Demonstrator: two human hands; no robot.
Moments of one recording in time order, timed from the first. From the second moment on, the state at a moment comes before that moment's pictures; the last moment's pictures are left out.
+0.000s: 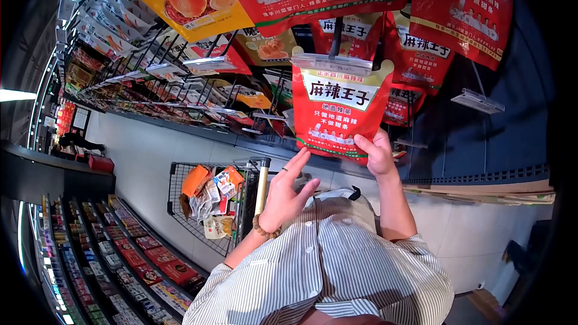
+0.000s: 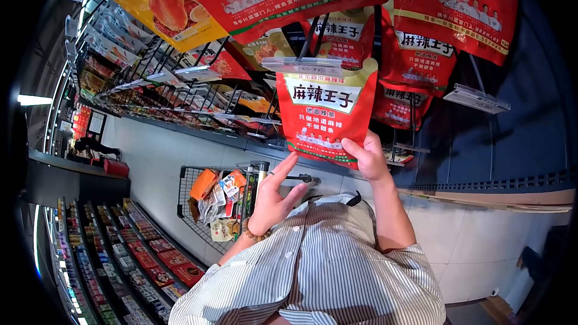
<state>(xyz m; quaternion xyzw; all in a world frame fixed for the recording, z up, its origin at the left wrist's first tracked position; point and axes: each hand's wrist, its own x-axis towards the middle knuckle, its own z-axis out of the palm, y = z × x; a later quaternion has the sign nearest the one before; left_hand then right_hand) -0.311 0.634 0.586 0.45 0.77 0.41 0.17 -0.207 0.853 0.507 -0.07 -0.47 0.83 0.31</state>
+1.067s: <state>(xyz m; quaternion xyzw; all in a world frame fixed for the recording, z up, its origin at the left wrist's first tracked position) -0.314 0.637 0.574 0.43 0.79 0.40 0.19 -0.201 0.870 0.487 -0.03 -0.51 0.82 0.24</state>
